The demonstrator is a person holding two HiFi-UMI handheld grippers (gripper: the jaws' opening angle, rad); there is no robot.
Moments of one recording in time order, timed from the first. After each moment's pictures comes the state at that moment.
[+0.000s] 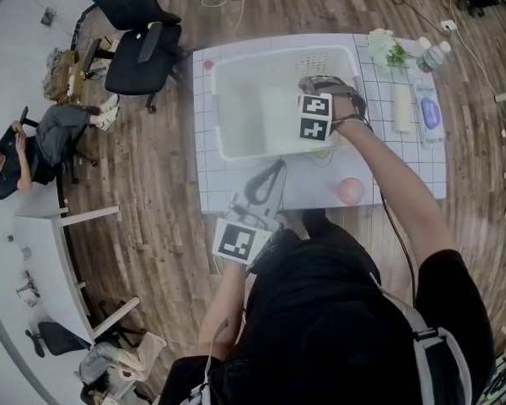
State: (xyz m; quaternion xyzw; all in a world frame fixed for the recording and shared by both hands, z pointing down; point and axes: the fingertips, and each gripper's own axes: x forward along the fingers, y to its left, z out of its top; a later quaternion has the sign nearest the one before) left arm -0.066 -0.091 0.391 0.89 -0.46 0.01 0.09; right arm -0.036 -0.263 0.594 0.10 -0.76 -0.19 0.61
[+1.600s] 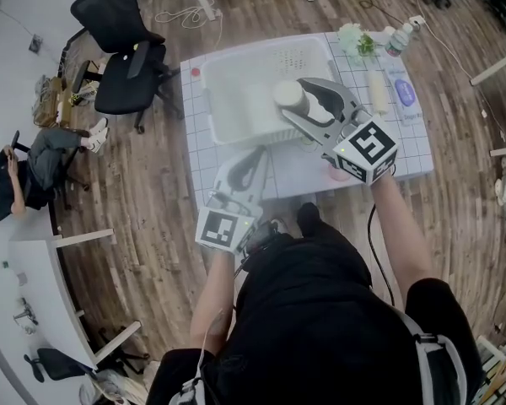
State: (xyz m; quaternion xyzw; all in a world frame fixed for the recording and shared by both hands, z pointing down) left arm -0.088 -0.048 0.358 0.90 -0.42 -0.02 0.05; right arm -0.037 -0.129 0.329 0.30 -0.95 0.01 0.07
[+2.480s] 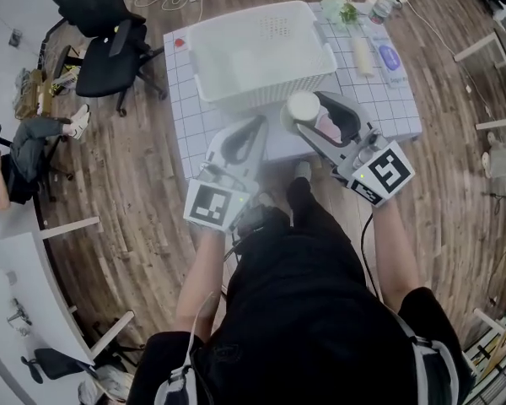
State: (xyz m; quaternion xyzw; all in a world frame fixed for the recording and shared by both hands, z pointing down) left arm -0.082 0.005 0.338 0.92 -0.38 -0.03 0.05; right arm -0.017 0.001 0.333 0.33 -0.94 0.03 0.03
